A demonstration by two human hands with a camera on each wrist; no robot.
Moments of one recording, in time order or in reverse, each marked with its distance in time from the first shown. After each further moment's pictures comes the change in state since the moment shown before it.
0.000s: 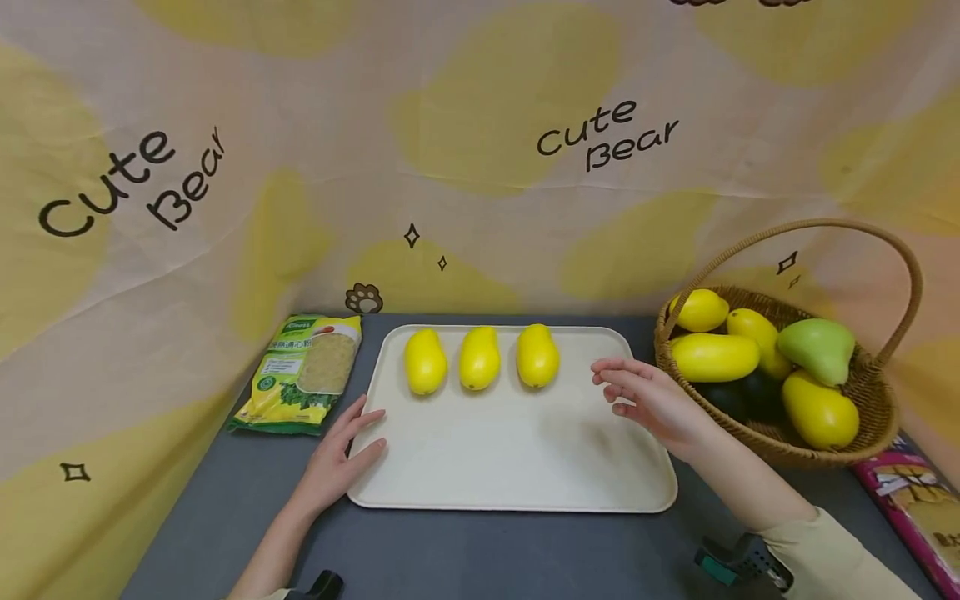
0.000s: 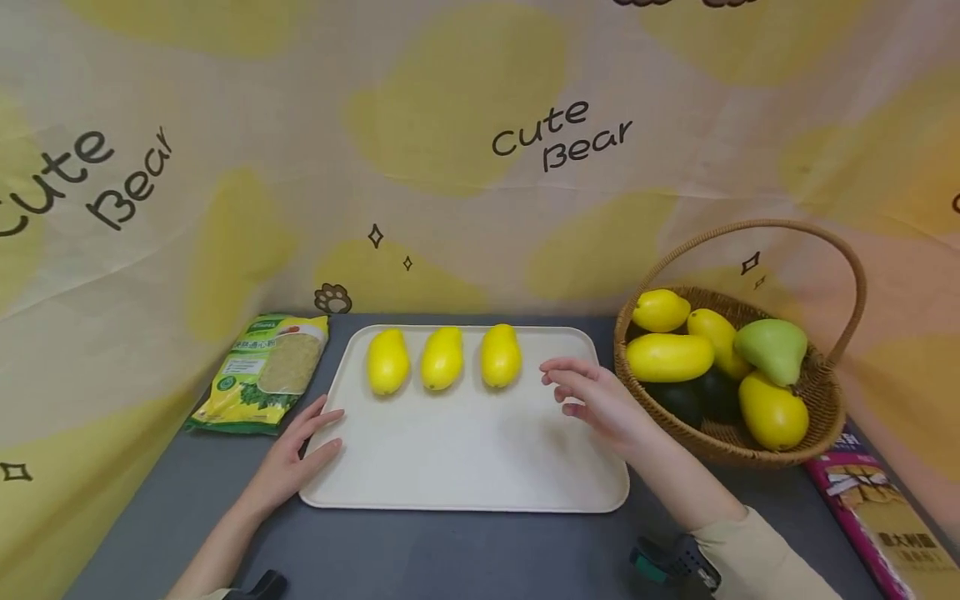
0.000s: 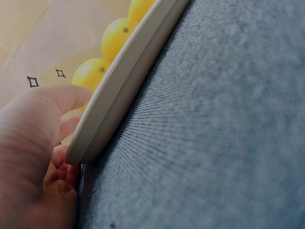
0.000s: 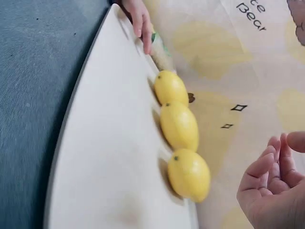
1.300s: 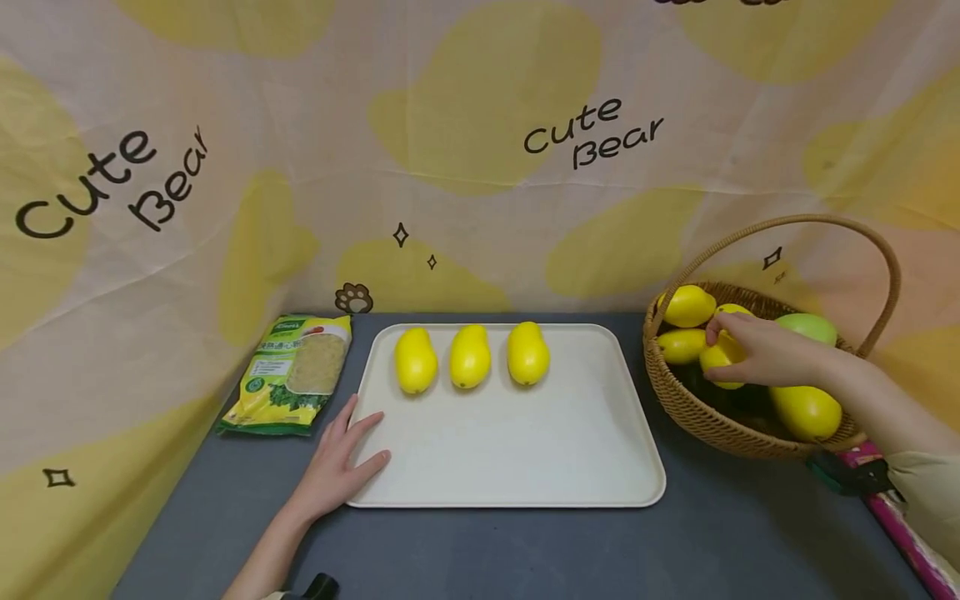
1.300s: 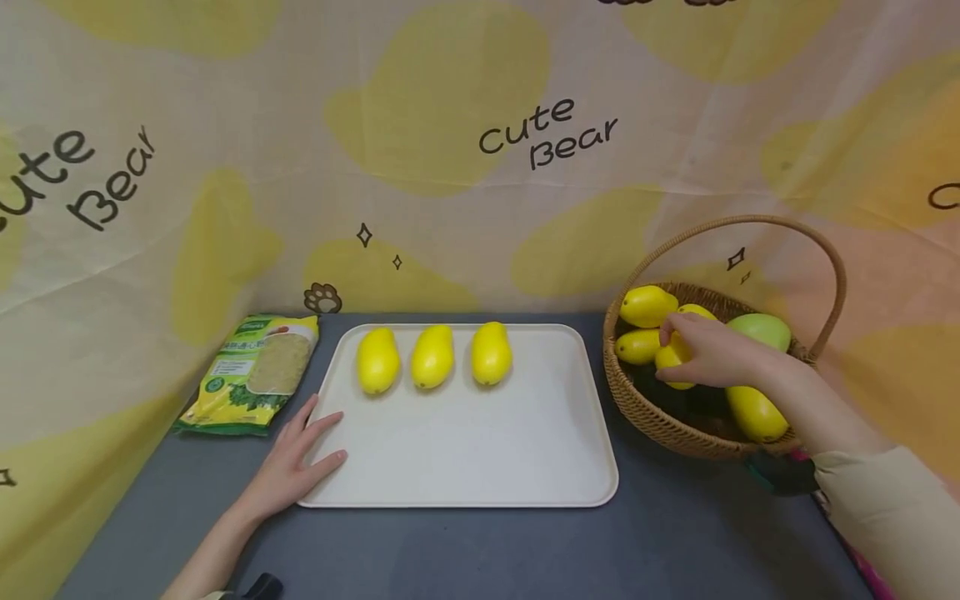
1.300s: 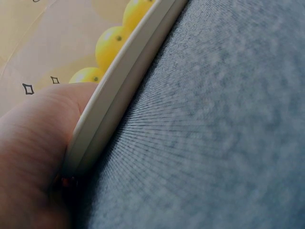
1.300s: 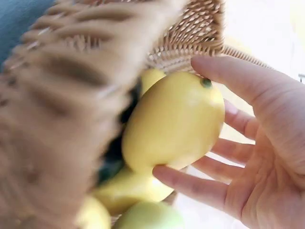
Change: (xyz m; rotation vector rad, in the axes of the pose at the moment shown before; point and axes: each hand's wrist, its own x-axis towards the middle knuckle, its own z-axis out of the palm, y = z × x) left_hand -0.002 0.011 0.008 0.217 -0.048 -0.001; right_hand -0.020 -0.052 -0.140 -1.354 -0.025 -0.254
